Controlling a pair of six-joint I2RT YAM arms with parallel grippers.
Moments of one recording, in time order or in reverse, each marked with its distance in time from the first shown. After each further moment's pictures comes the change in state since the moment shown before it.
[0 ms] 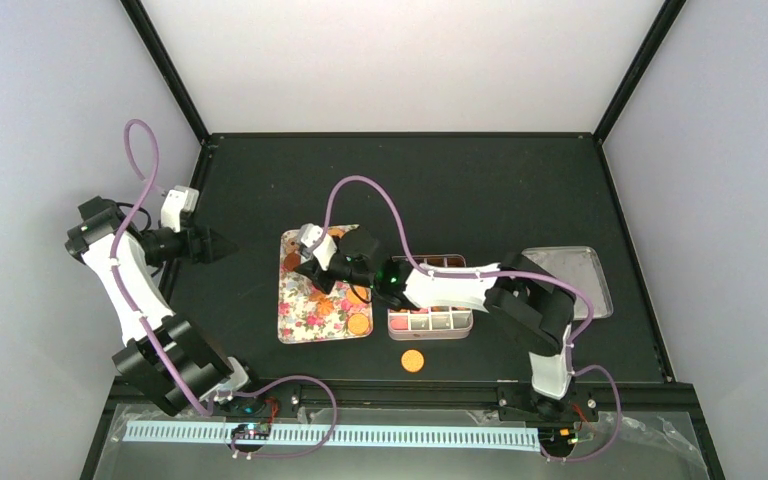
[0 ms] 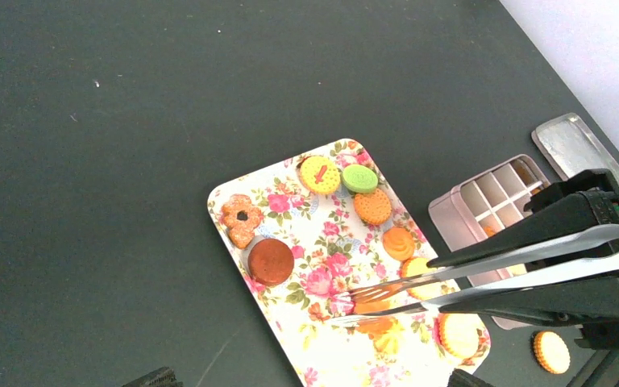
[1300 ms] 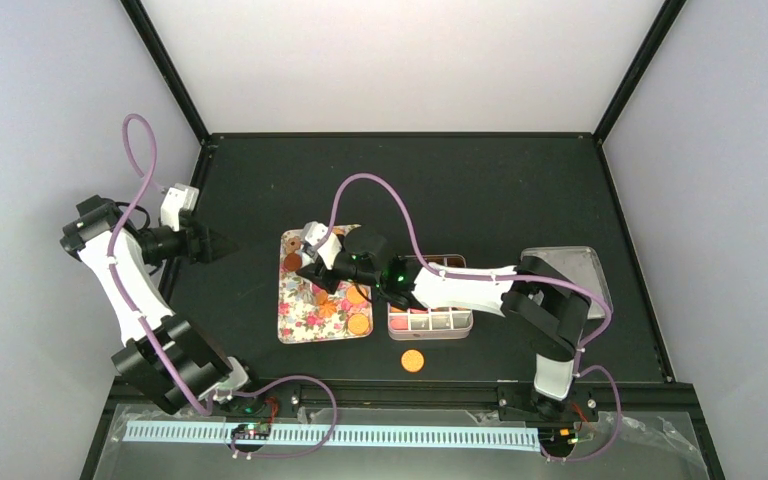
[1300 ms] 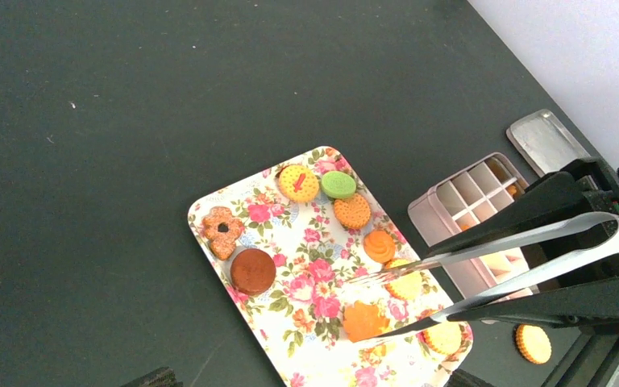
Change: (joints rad) left arm 0.001 0.007 0.044 -0.088 0.038 0.080; right arm 0.000 -0.095 -0.041 -0.067 -0.006 0.005
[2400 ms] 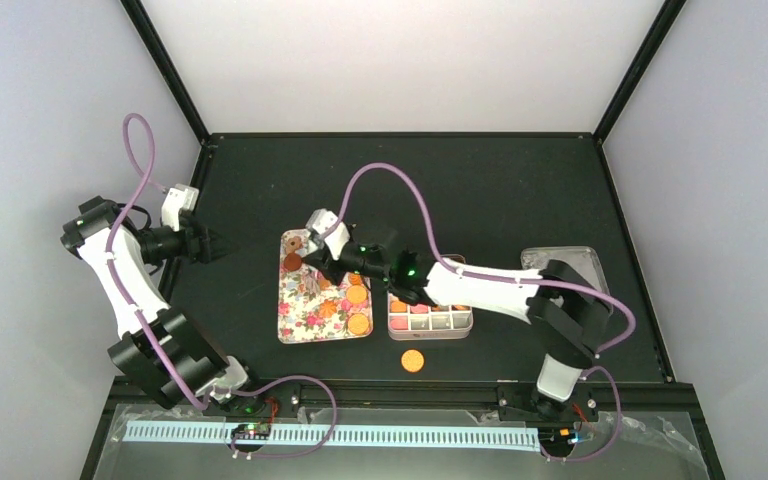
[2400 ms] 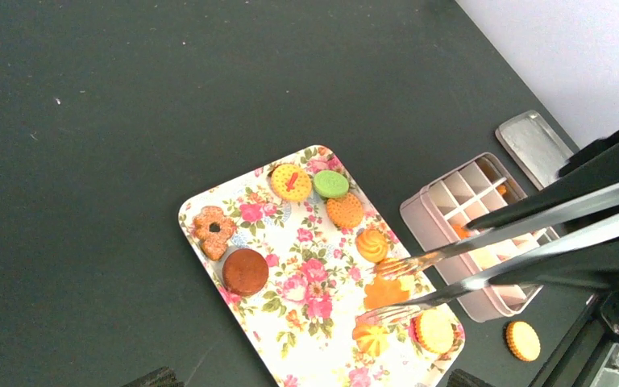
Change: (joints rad) left arm 0.001 0.032 0.000 -0.021 0.015 0.032; right arm -0.006 -0.057 0.013 -0.072 0.027 0.018
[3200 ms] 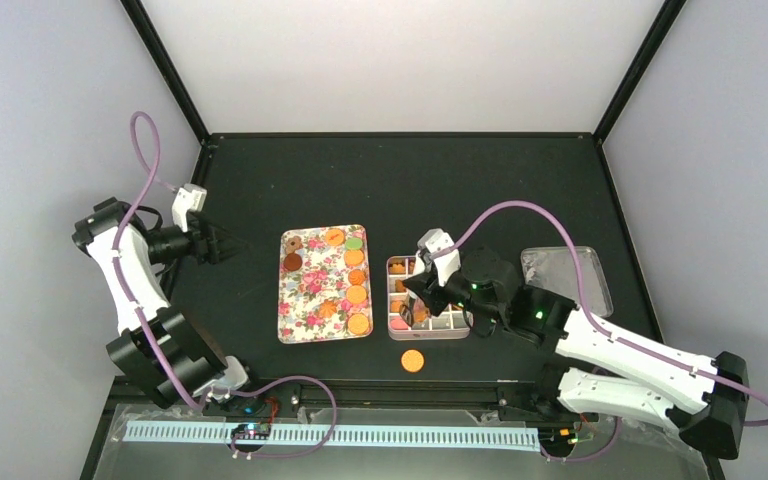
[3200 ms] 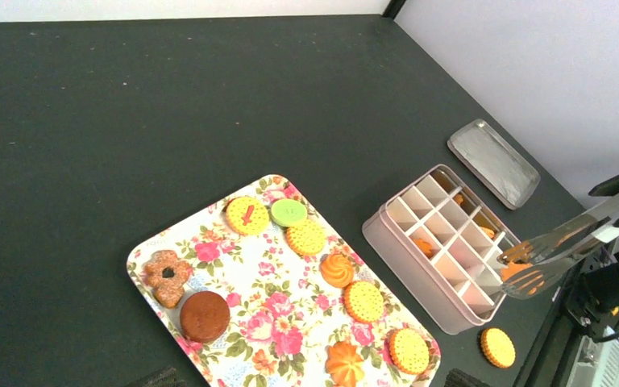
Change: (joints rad) left arm -0.047 0.005 -0.040 -0.008 0.116 0.081; right arm -0.035 -0.842 -0.412 -0.539 0.220 0.164
